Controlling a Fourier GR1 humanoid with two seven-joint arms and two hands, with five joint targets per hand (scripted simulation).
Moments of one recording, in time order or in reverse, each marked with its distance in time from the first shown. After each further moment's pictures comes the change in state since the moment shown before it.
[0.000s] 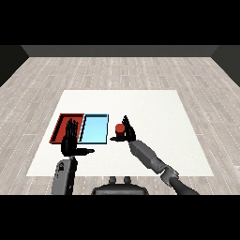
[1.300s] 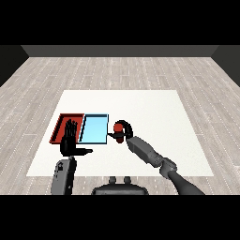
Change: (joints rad) left arm -0.001 0.007 0.016 0.016 0.018 -0.015 -0.008; right arm -0.147 -0.002 0.200 0.112 -0.144 -0.238 0.081
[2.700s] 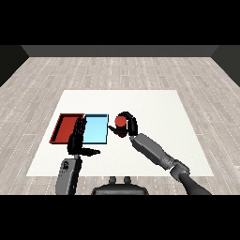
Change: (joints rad) left arm -0.022 -0.029 -0.116 -0.078 -0.049 0.018 0.108; right arm 0.089 -0.168 -0.105 -0.509 0.220 -0.189 -0.036
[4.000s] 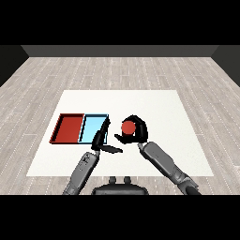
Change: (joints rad) left arm -0.173 -0.014 -0.319 0.219 -0.058 0.274 0.116; right arm 0.251 -0.059 -0.148 -0.464 0.378 0.057 0.177
